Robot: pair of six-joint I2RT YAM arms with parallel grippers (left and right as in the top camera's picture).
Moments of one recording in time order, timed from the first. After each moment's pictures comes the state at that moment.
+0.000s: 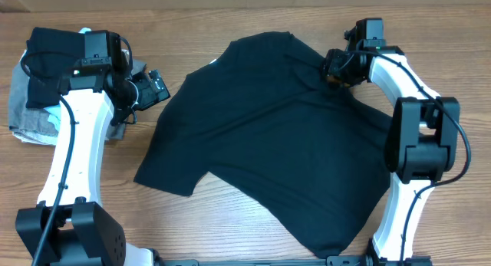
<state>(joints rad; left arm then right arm) 0.08 1.66 1.46 -1.02 0.12 -0.41 0.00 2.27 1.68 -0.52 -0.26 0.32</state>
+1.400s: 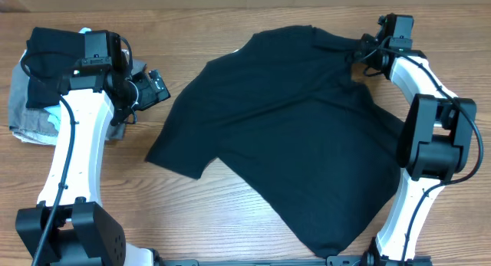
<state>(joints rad) 0.08 1.66 1.46 -1.02 0.12 -0.41 -0.12 2.29 1.69 -0.26 -0.14 0.36</state>
